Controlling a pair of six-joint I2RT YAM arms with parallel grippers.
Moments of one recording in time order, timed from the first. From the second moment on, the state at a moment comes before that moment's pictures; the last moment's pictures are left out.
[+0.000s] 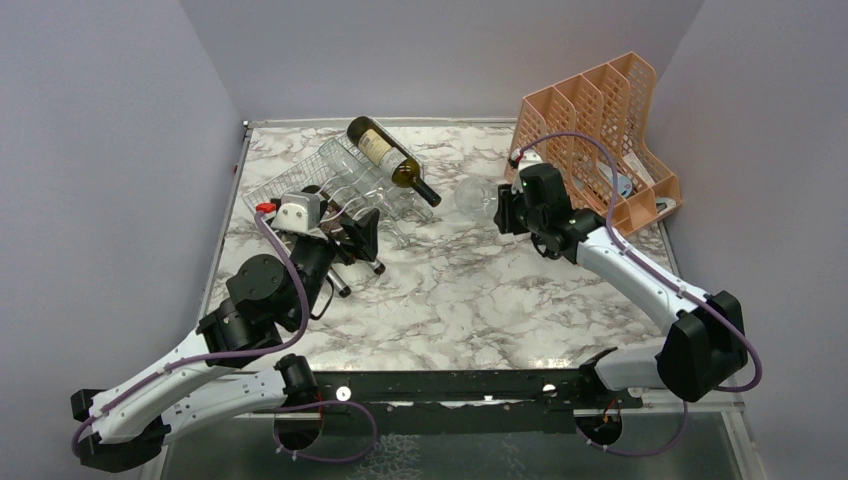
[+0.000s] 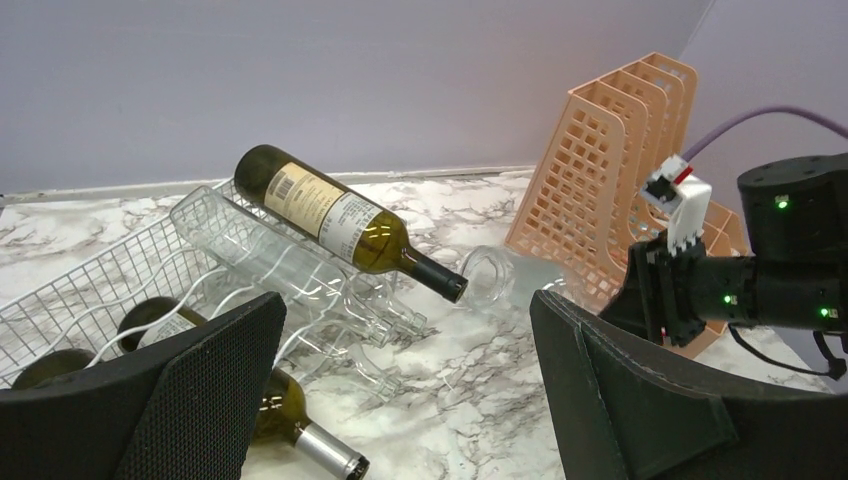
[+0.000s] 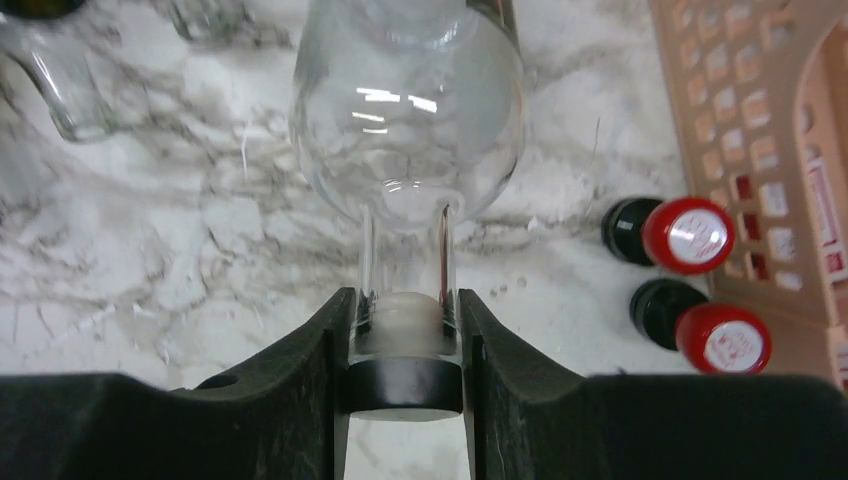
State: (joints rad) left arm -1.06 0.62 0.91 -0.16 -0.74 -0.09; right arm 0.51 1.34 1.02 -0.35 0.11 0.21
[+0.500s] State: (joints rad) left arm -1.06 0.64 0.90 -0.14 -0.72 -0.09; right arm 0.51 1.37 0.93 -0.46 0.00 0.24
